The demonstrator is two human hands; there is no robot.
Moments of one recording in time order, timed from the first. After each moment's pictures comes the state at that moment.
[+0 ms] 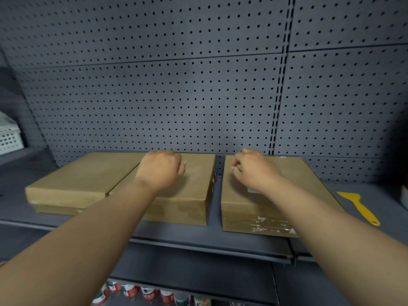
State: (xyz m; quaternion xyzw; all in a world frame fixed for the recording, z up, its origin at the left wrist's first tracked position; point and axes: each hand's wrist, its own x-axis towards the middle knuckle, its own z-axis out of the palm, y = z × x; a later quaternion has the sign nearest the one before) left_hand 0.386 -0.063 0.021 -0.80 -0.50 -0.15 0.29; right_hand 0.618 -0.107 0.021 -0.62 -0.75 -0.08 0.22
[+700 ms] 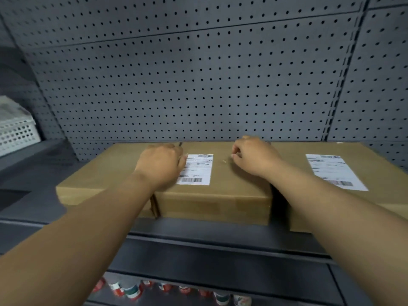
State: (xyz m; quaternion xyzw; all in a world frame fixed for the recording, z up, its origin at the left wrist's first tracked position) left_hand 0.268 -0.005 0.003 -0.81 -0.51 -0.16 0.24; right_hand 0.500 -0.032 0.009 -0.64 -0.75 -0.05 0.19
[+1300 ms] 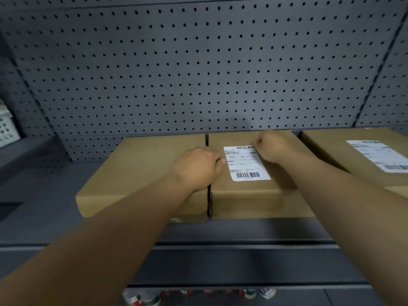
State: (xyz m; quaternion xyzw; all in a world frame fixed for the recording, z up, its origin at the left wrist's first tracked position) left_hand 0.221 0.039 -0.027 -0.90 -0.37 -0.19 0.06; right_hand 0.417 0.020 -0.003 -0.80 -0.58 0.06 0.17
